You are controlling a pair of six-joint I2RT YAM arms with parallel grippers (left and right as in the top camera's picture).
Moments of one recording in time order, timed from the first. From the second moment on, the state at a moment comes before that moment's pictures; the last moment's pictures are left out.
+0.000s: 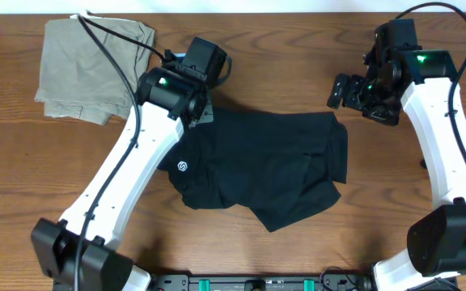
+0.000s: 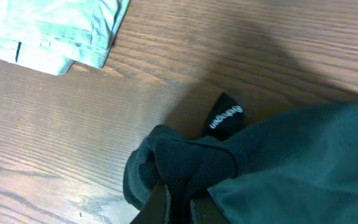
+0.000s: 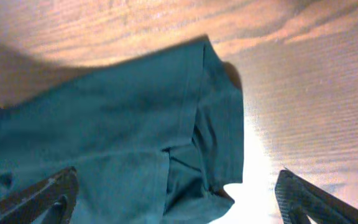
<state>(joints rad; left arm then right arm) -0.44 1.67 1.62 -1.21 -0.34 -0.54 0.07 1.73 1.61 -1.22 -0.15 0.36</state>
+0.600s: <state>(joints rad) -0.42 1.69 1.62 -1.16 -0.35 -0.54 0.23 1.73 1.28 -1.03 -0.33 0.23</state>
